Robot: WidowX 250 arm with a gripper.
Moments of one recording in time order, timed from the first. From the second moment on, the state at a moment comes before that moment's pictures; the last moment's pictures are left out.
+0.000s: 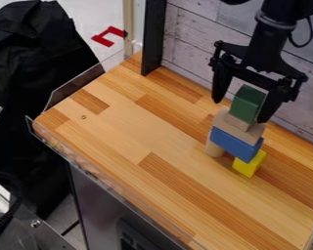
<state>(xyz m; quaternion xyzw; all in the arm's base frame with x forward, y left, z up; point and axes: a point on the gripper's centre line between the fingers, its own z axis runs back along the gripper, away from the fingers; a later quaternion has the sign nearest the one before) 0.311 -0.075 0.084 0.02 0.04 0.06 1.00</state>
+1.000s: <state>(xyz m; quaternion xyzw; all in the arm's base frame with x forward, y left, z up) 0.313 -0.075 0.083 0.00 0.05 0.07 1.00</state>
